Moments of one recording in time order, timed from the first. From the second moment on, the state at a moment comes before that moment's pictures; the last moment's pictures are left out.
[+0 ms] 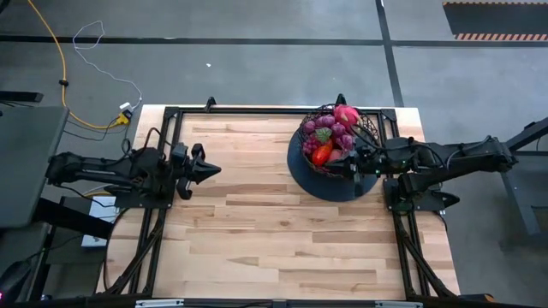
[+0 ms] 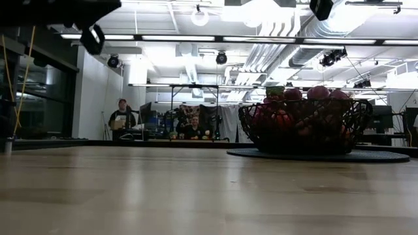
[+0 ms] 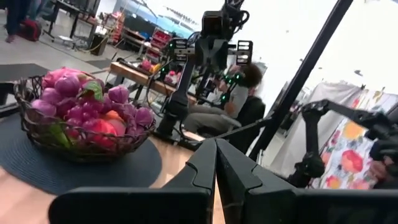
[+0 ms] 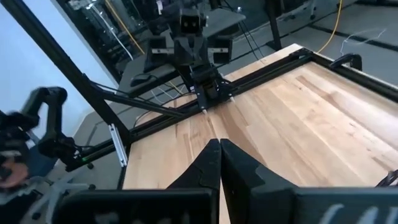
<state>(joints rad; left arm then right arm) 0.09 0.41 0.24 0.28 -0.02 -0.43 0.13 0.84 0.83 -0.20 0.17 0.45</state>
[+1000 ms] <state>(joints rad) 0.05 0.01 0.05 -0.09 0.08 -0.44 0.13 0.84 0.83 -0.21 0.17 0.50</state>
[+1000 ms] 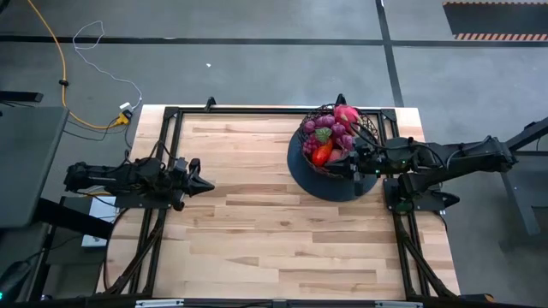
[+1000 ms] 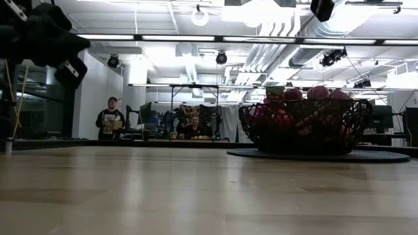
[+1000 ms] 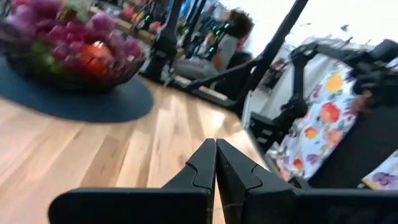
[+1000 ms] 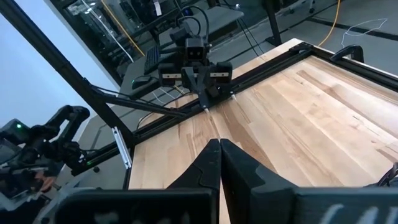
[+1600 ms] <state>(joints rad) 0.08 0.05 0.01 0.01 0.01 -0.34 0.13 0.84 0.83 -0.21 0.16 0.47</state>
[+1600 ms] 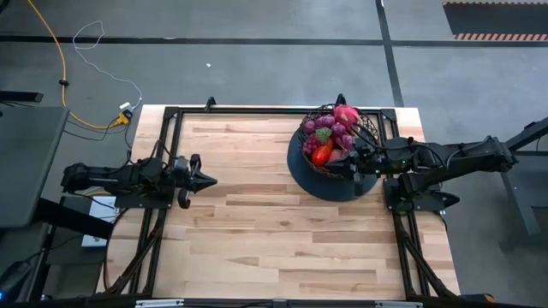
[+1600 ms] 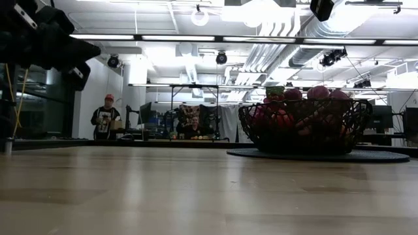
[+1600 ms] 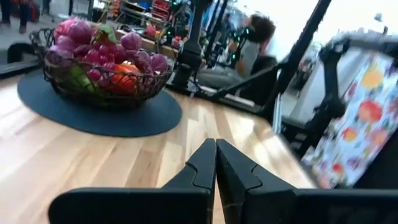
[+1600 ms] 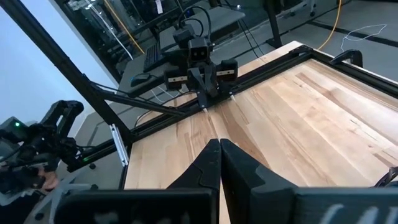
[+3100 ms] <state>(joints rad) 0.08 0.18 0.01 0.01 0.02 -0.31 0.06 0.11 0.32 -0.06 0.18 0.31</state>
